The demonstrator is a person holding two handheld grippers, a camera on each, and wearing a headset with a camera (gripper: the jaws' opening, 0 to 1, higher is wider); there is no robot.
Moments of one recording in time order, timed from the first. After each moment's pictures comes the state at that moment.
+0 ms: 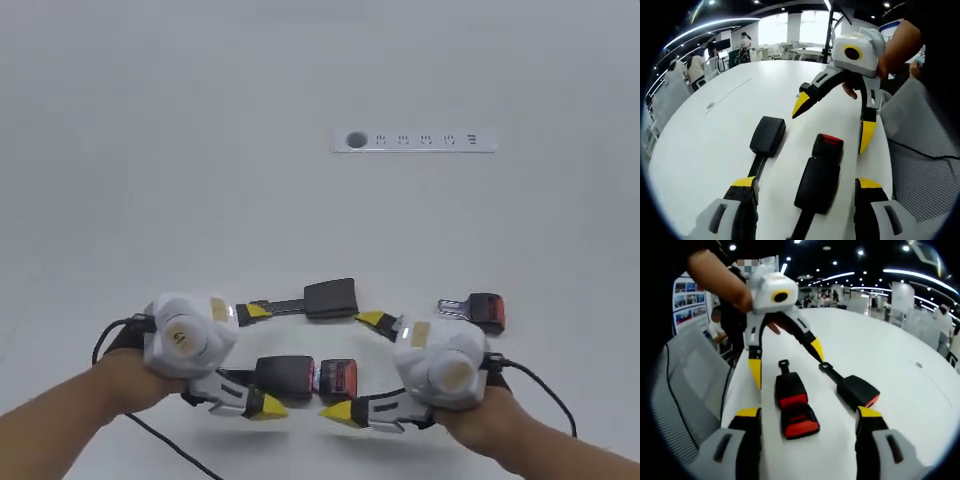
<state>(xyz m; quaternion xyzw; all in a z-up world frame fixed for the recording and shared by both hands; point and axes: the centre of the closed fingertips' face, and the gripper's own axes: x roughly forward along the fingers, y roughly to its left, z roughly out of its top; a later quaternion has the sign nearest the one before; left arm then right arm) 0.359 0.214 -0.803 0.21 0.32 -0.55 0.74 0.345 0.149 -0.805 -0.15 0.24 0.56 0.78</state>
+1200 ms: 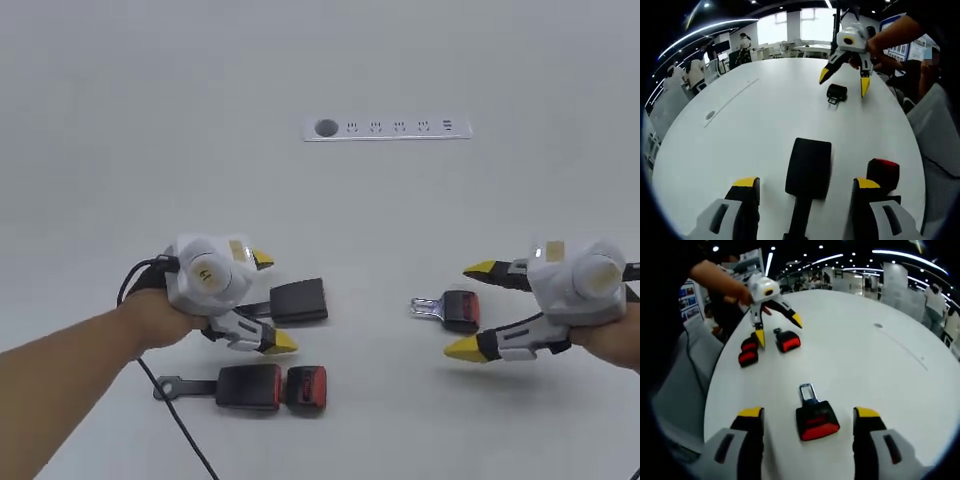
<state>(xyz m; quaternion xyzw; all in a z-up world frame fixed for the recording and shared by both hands) 0.444 0.174 -0.842 0.24 0.33 -0.54 0.73 0.419 -0.028 -0.831 -0.17 0.34 0.53 0.76</state>
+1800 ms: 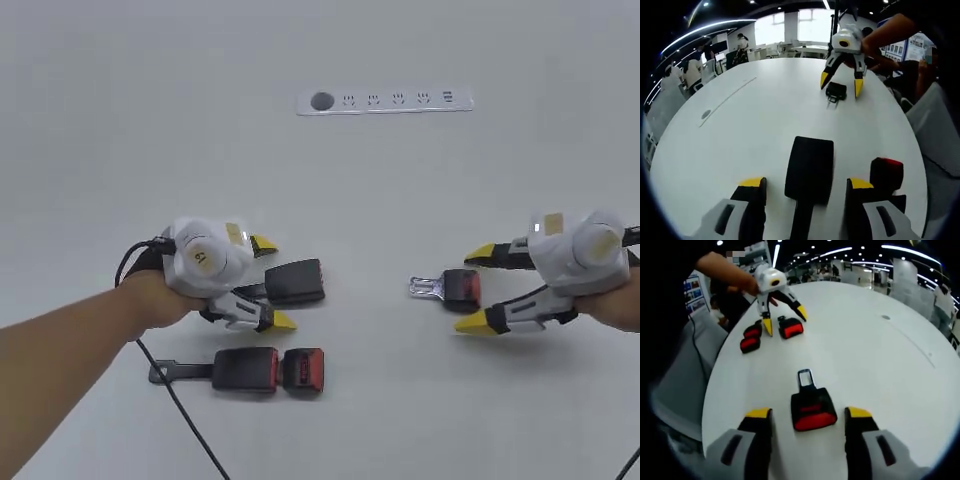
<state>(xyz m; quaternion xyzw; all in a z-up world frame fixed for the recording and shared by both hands) 0.445 0.168 -0.848 0.23 0.33 -0.55 0.73 0.416 -0.038 -0.847 -0.19 0.35 0.56 0.72</state>
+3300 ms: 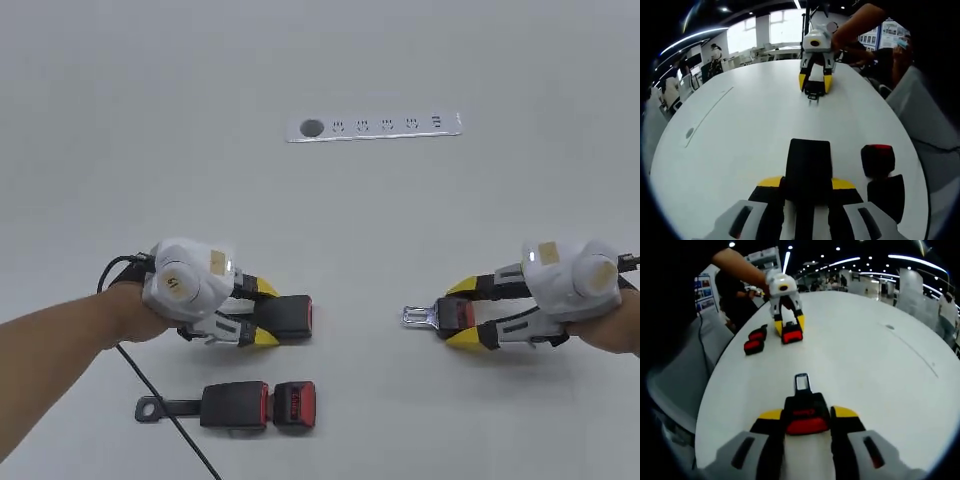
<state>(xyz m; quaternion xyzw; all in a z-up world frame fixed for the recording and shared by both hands) 0.428 0.169 -0.846 0.27 0.30 -0.64 0.66 0.418 -0.030 -0.842 -0.18 0.31 0.59 0.72</state>
